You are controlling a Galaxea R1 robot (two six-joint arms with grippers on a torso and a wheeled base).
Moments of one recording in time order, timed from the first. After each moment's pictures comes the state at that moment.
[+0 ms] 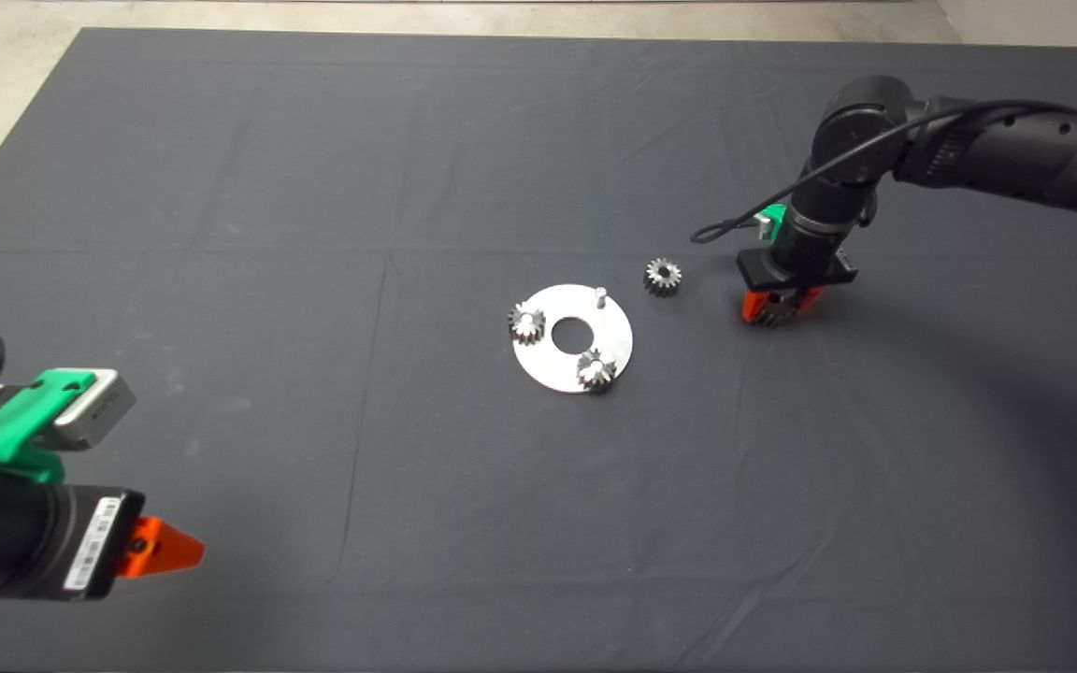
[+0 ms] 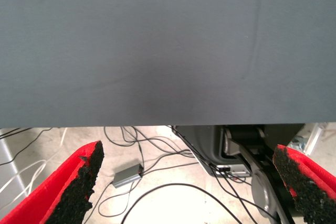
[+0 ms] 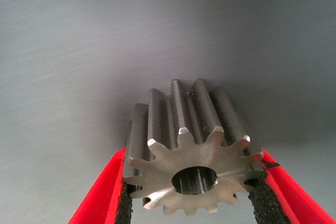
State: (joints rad) left arm -0.61 1.83 -0.33 0.15 1.53 -1.49; right arm 0.36 2.57 -1.59 -0.15 -1.54 0.96
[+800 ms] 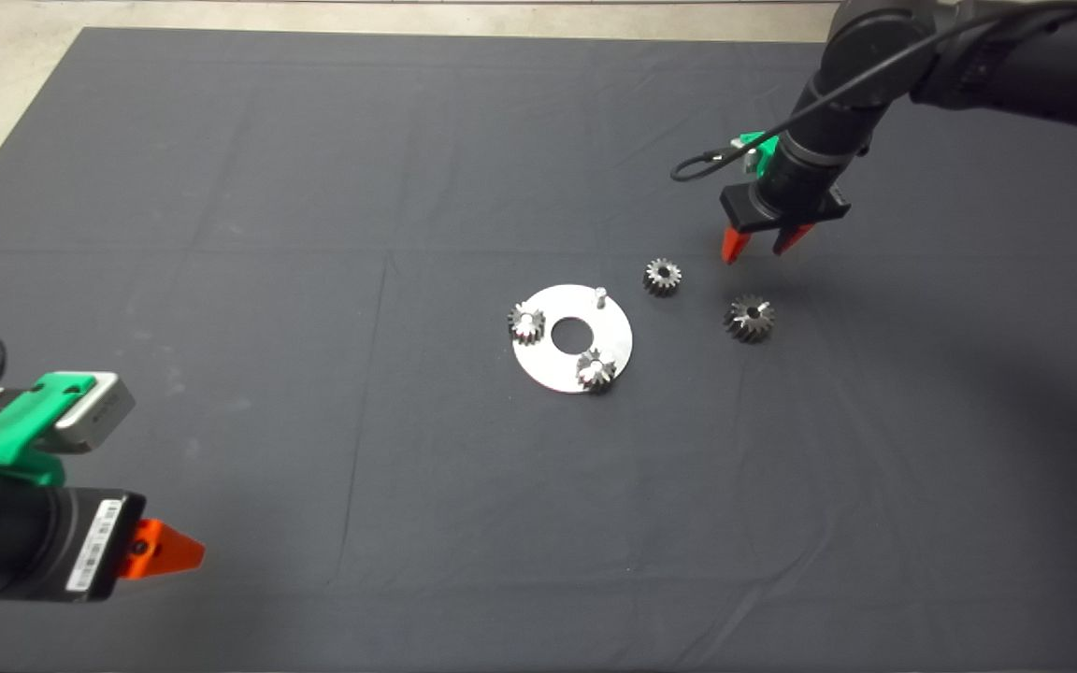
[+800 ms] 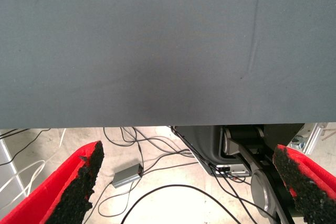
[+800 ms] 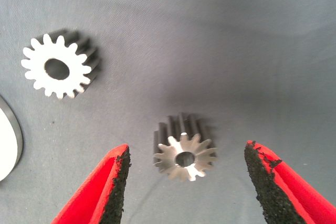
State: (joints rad) left arm -0.60 1.83 -0.33 0.15 1.53 -1.49; right arm 0.50 2.61 -1.52 -0.15 -1.53 0.96
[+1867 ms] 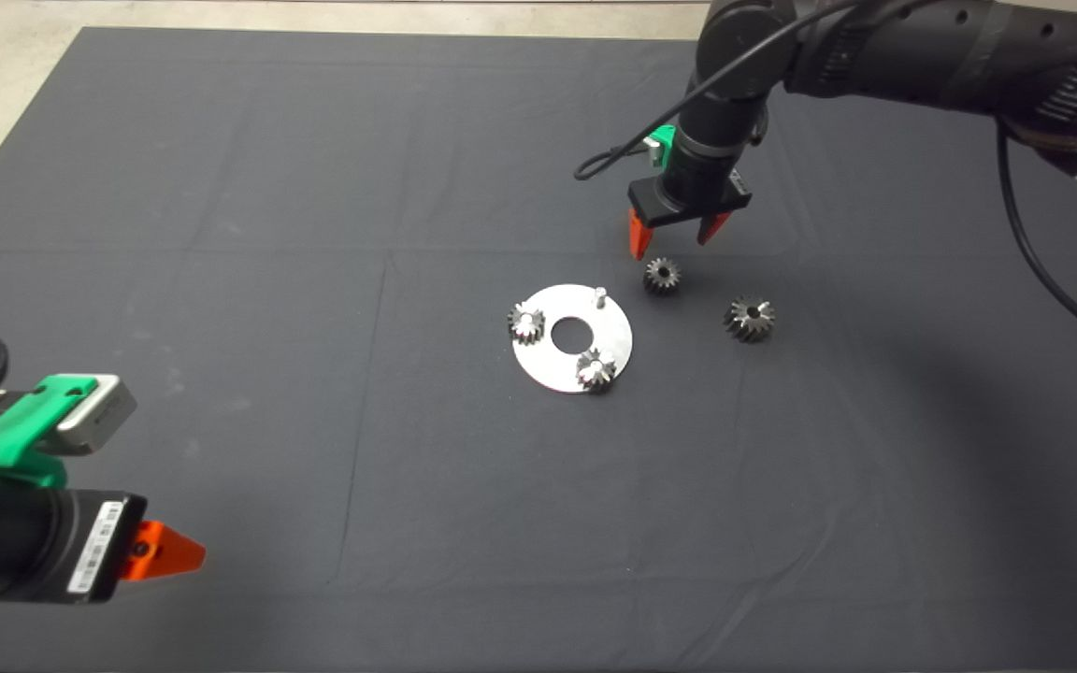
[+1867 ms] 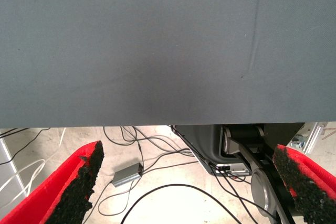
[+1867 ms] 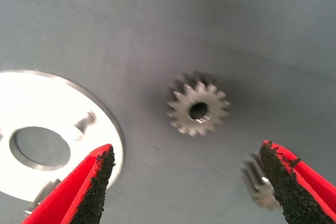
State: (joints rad) left arm -0.60 1.83 -0.33 0.15 1.53 -1.49; right arm 0.50 2.85 -1.71 -0.16 -1.53 0.94
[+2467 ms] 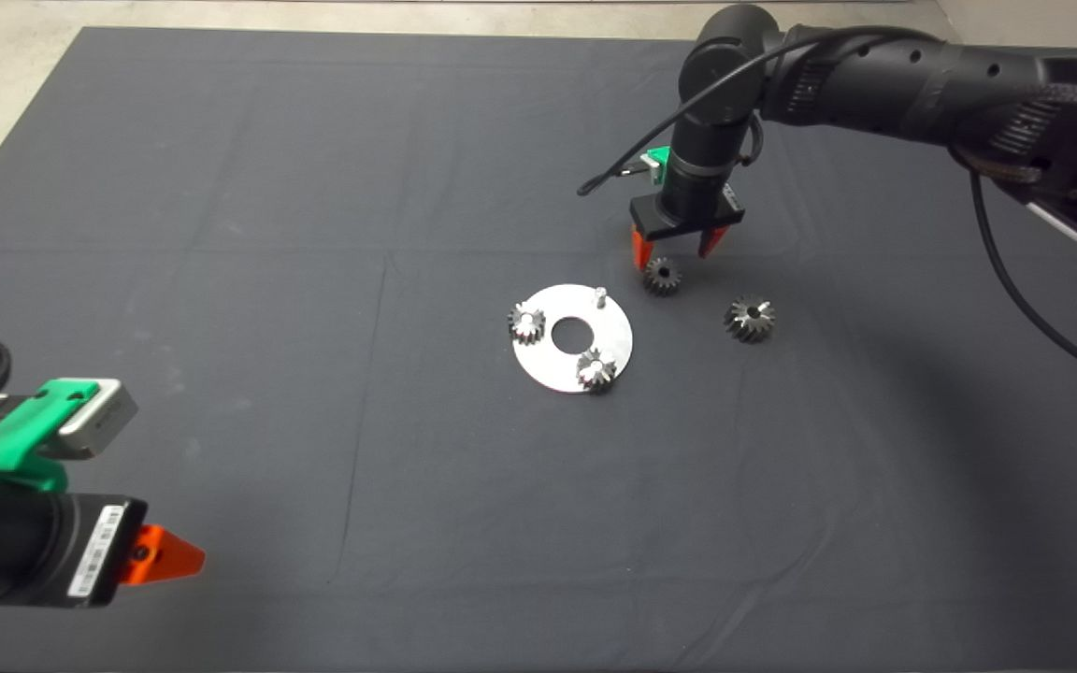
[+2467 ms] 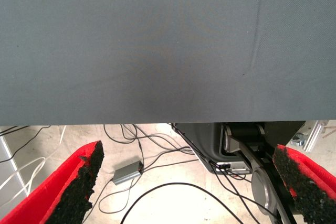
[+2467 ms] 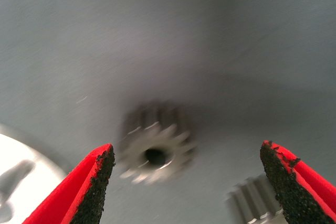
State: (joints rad) left arm -0.59 1.83 -0.33 0.15 1.53 -1.49; right arm 0.43 2.87 -1.86 -0.20 -1.53 0.88
